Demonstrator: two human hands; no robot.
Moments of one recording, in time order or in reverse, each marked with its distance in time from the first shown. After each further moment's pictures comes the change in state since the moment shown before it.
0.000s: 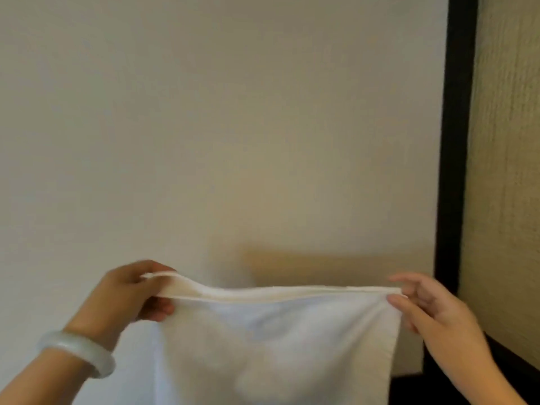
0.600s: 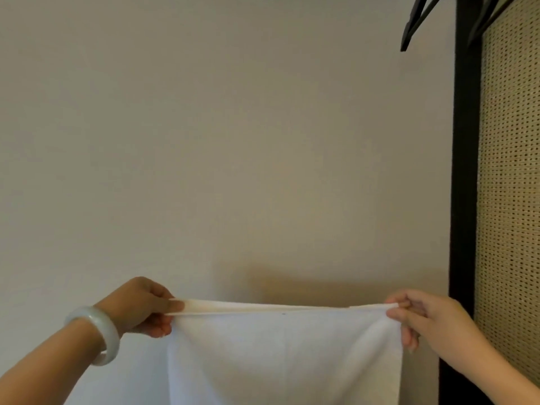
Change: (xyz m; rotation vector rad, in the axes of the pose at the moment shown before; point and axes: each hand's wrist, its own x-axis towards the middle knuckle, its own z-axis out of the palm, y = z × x) left_hand -0.003 0.016 -0.048 0.168 -0.192 -0.240; right_hand 0.026 -0.044 -0.010 -0.207 -0.279 0.076
